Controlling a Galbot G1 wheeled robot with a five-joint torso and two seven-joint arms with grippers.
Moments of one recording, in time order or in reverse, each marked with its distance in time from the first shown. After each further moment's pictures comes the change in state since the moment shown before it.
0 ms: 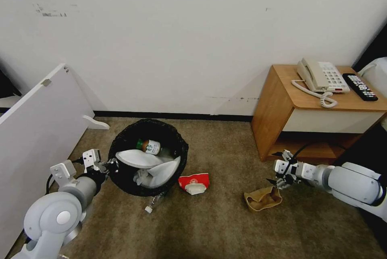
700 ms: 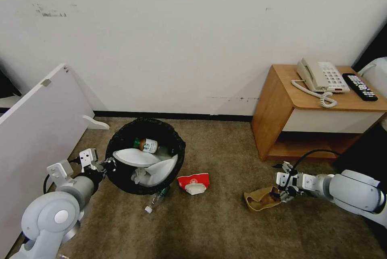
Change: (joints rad) left arm 0.001 -0.010 -0.017 0.006 0.004 -0.004 0.003; right arm -0.013 0.000 -0.032 -0.009 -0.038 0.009 -0.045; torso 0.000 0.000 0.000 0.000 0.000
